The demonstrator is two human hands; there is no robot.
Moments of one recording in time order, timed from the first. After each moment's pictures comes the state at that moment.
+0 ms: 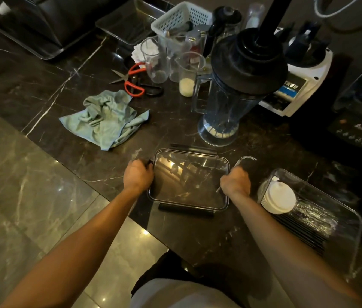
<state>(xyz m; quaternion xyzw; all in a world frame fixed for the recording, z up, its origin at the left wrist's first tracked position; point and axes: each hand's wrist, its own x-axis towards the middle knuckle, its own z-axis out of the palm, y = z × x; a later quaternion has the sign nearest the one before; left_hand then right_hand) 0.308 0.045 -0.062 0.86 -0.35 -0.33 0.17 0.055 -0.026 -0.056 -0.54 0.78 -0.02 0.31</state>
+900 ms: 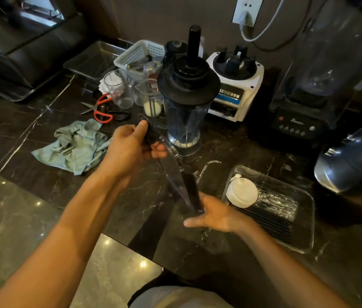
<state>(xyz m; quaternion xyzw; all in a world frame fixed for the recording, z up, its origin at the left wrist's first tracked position) 0.216 0.030 0.146 0.57 -0.30 -0.54 0.53 -0.015 0.041 0.001 -0.65 0.43 -0.02 0.63</state>
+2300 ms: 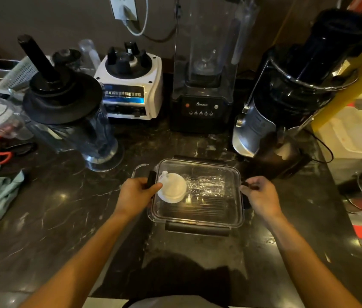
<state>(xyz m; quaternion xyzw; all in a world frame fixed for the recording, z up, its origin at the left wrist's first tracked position) 0.047 0.006 0.001 0.63 -0.57 -0.47 0.22 -0.282 0.074 -0.012 -0.30 0.81 -0.37 0.34</state>
